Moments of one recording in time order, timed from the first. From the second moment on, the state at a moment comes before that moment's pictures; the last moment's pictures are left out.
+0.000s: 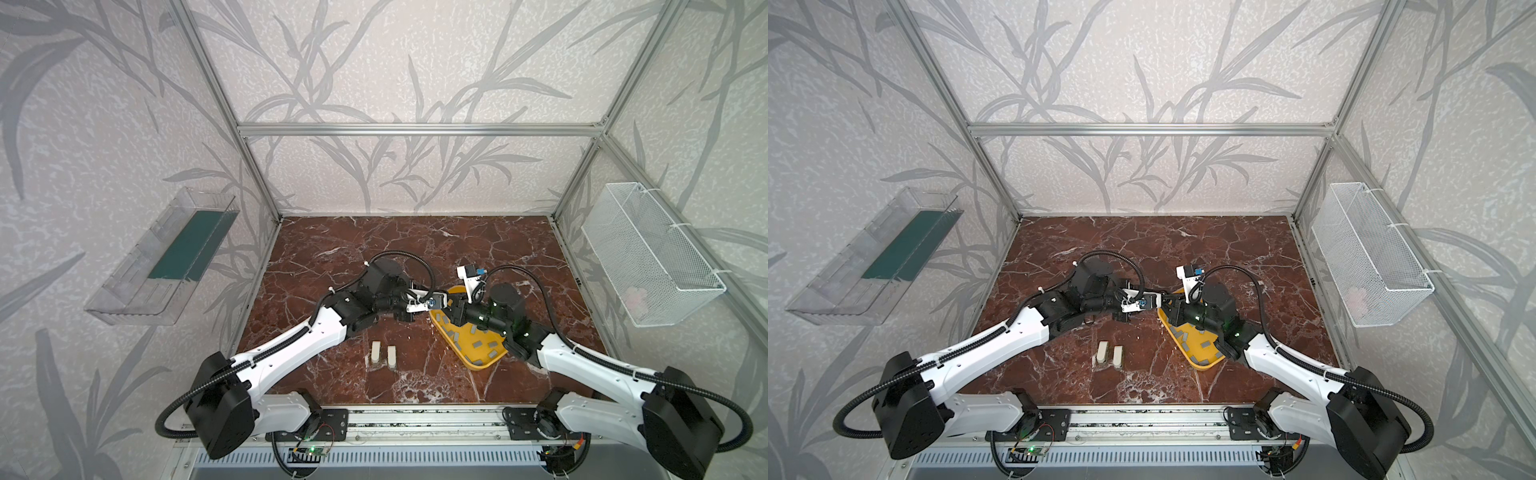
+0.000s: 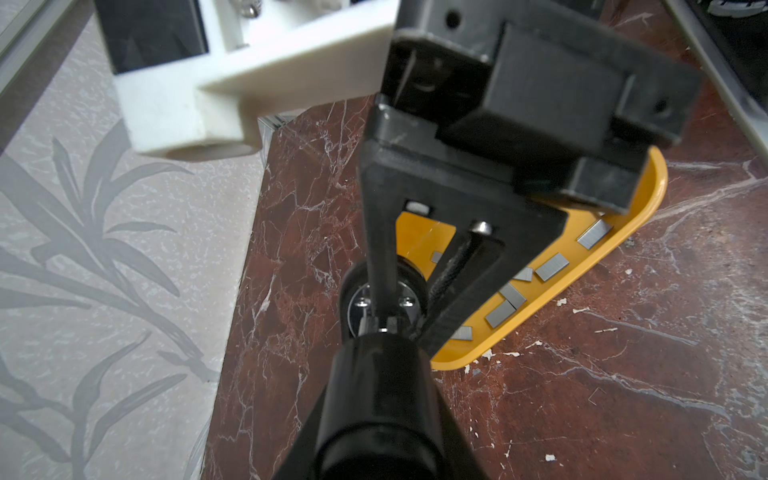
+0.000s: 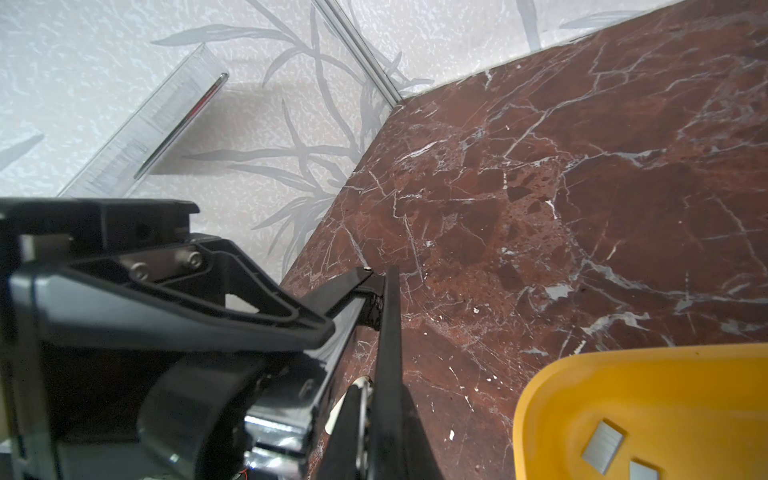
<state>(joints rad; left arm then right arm) -0.73 1.27 0.96 -0.25 0.35 0.91 0.66 1.14 0.54 0.35 -0.33 0.64</state>
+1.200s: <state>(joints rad) -0.63 1.22 0.94 -0.31 0.45 0.90 0.57 0.93 0.52 0.19 -0.18 0.55</state>
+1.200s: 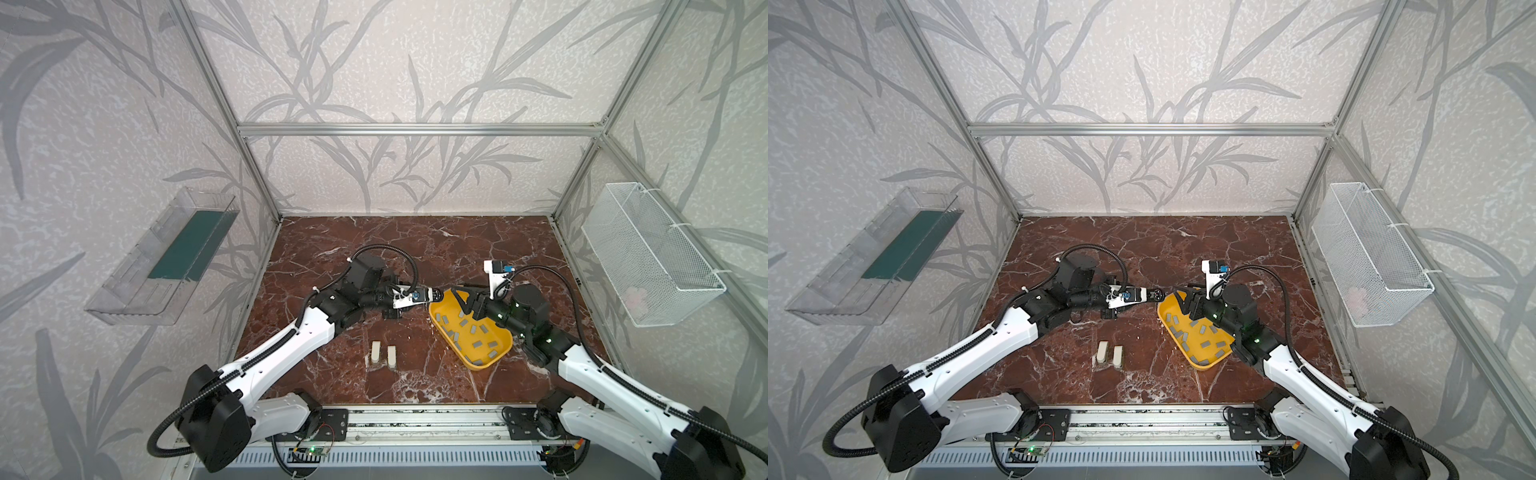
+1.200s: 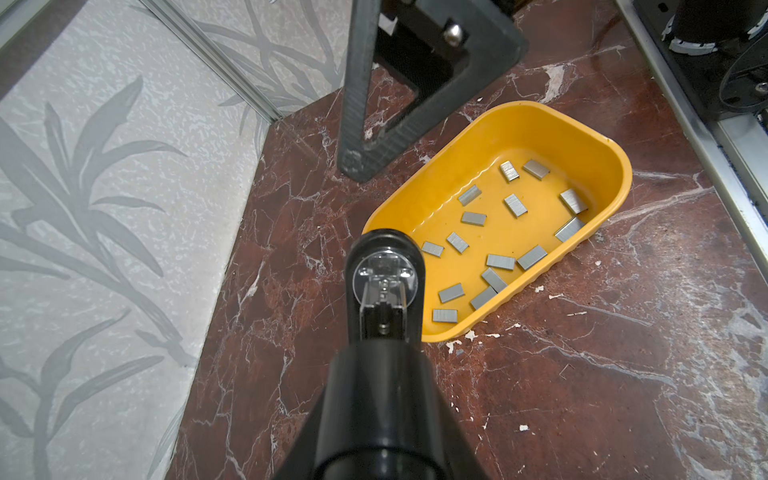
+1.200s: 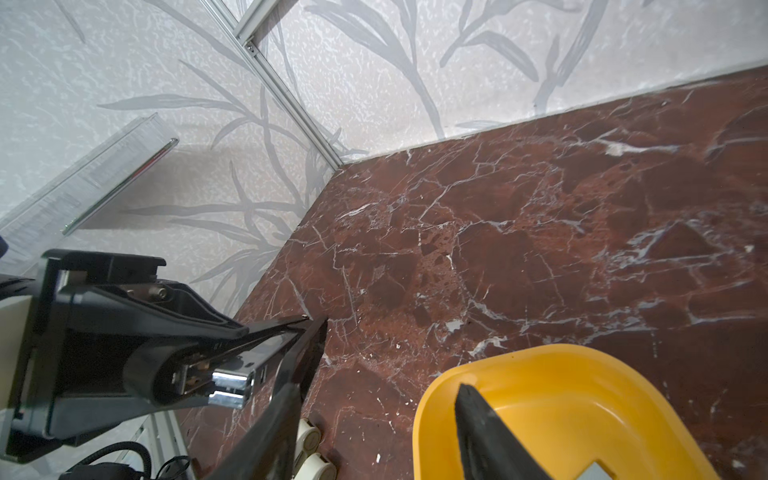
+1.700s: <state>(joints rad) -0.63 1.27 1.02 -0.50 0.61 0.96 0.59 0.77 0.27 0.62 -0.51 0.21</state>
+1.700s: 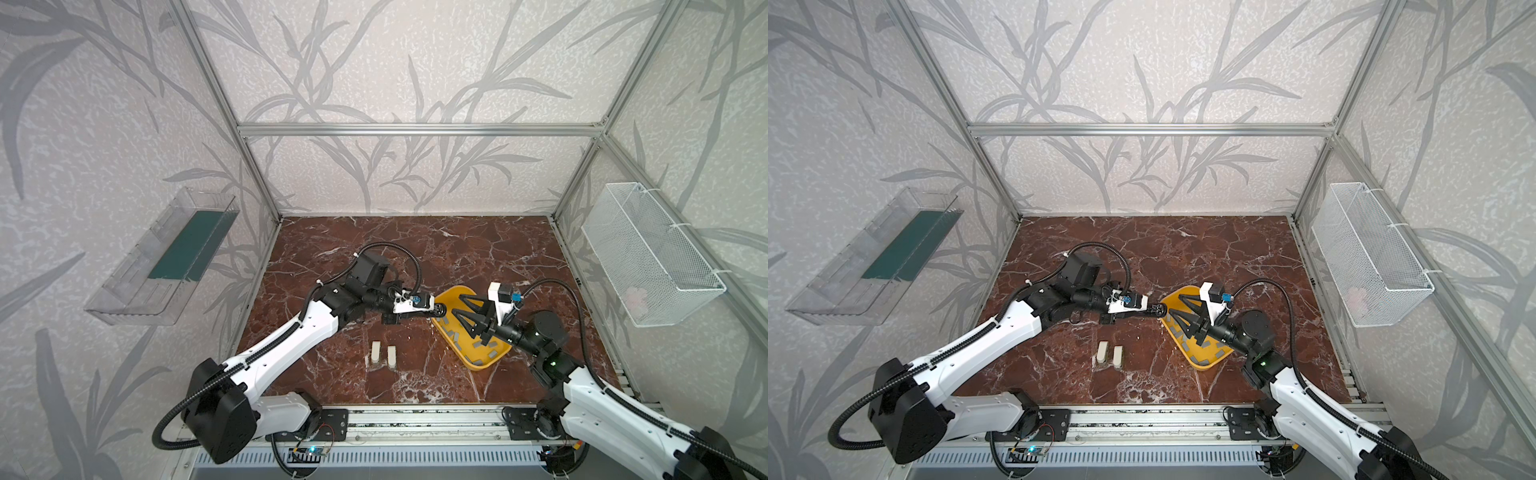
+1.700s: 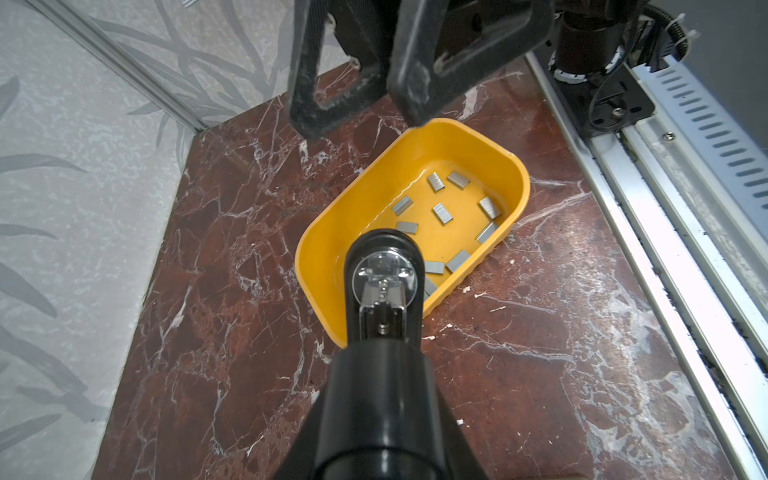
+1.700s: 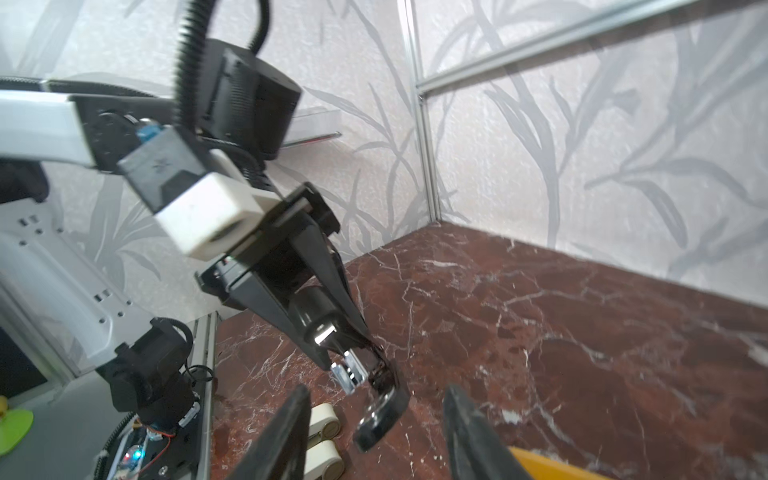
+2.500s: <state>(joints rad) -0.67 1.29 1.03 -0.63 0.64 1.06 0.77 0.97 0.50 0.17 -0.44 -0.15</state>
